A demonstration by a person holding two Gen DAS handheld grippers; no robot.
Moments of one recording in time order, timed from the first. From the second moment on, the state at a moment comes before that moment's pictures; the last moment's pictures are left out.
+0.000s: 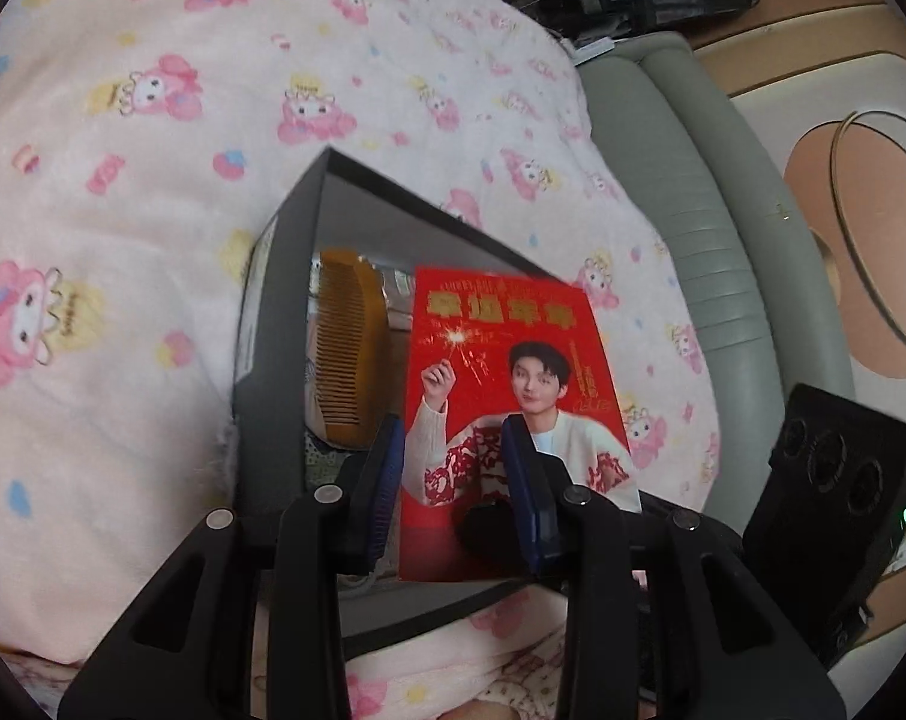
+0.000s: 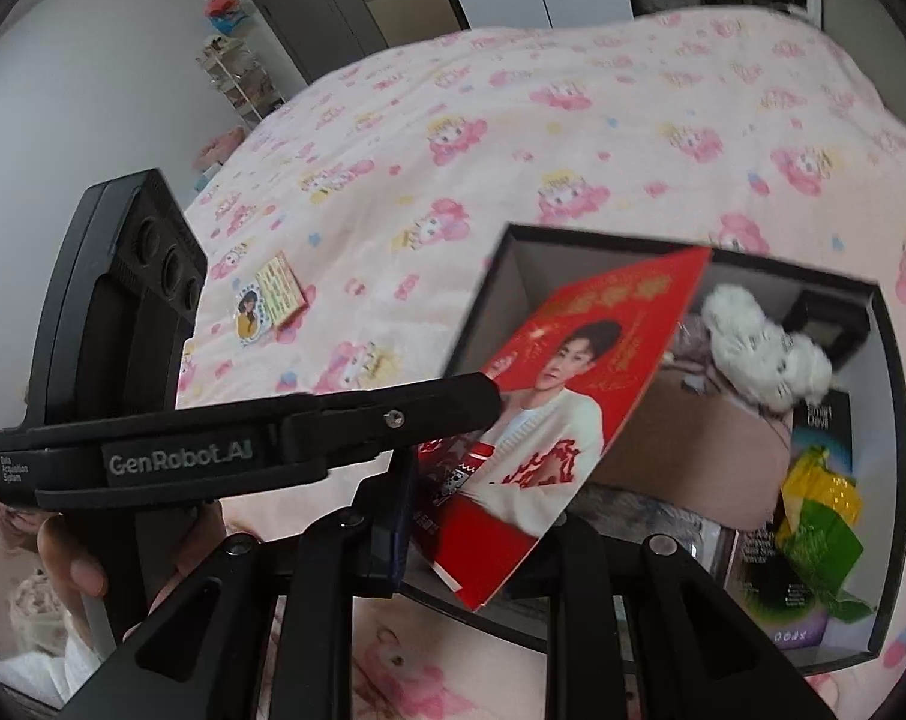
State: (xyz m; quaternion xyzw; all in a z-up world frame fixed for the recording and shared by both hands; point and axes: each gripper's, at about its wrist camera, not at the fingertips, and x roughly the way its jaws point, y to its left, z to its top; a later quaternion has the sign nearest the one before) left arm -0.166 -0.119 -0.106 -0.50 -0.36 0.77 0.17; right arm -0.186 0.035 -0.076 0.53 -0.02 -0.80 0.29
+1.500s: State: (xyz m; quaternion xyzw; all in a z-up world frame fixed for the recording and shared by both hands) left arm -0.195 0.000 -0.118 -0.53 -0.09 0.84 0.12; right arm -0.208 0.151 -0.081 0.47 -0.11 -0.88 0.07
